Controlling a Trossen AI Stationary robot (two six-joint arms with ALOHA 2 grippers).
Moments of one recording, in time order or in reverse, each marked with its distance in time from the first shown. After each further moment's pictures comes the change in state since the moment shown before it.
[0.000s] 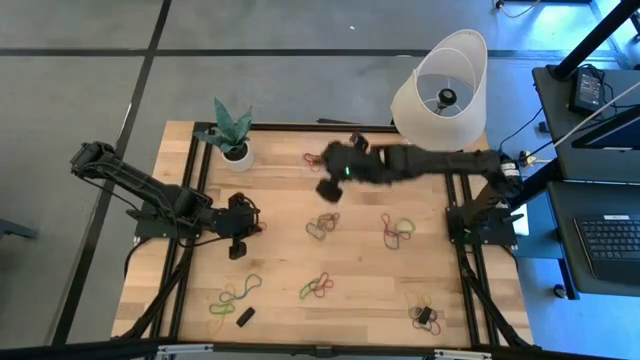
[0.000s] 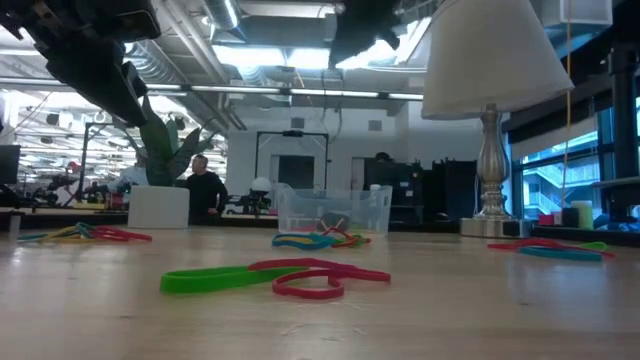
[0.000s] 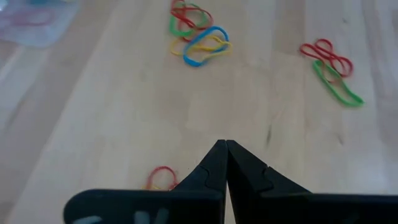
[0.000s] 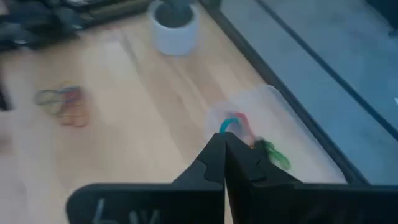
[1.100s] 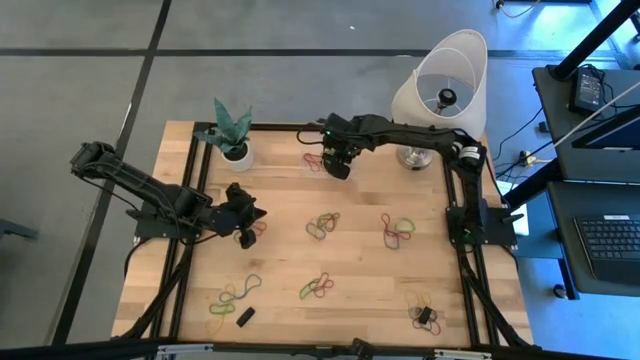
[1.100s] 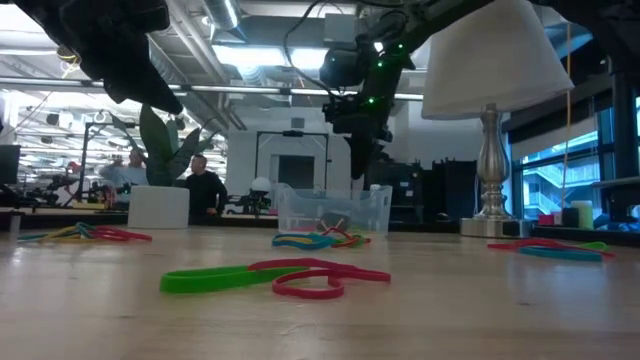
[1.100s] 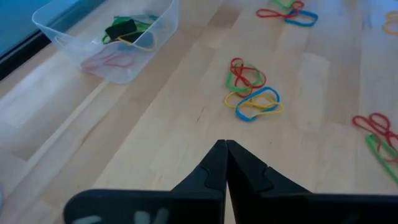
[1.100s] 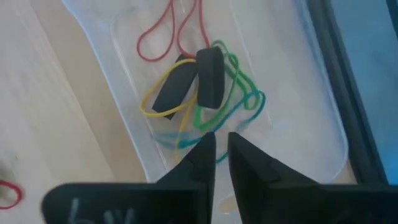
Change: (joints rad) left arm 0.002 0.000 0.000 0.073 -0.266 -0.080; right arm -0.347 0.272 -0.010 -0.123 -0.278 -0.322
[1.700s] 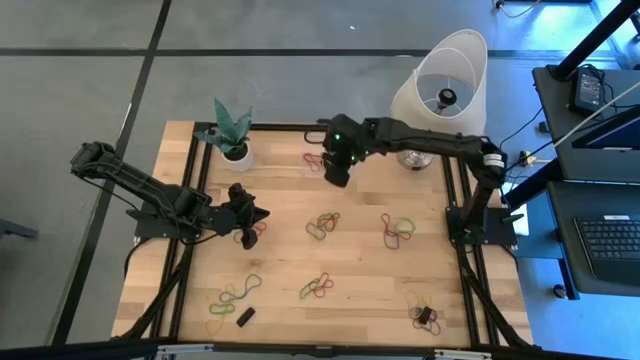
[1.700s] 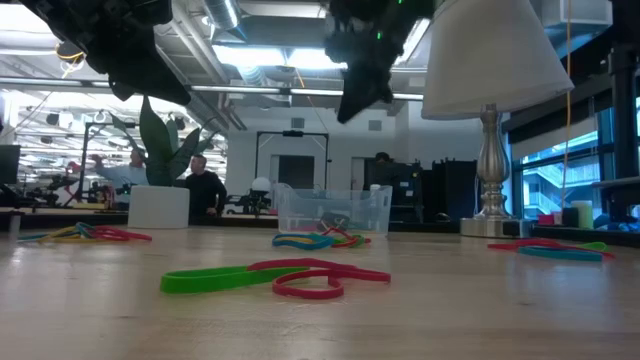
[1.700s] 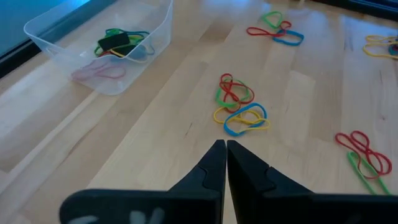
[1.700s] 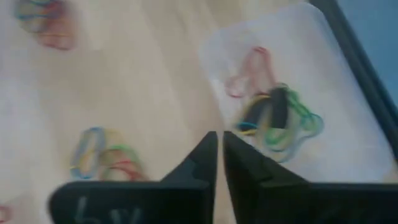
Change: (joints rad) left arm 0.000 0.000 0.000 0.068 0.000 0.000; right arm 0.131 -0.181 0.001 0.009 -0.125 0.171
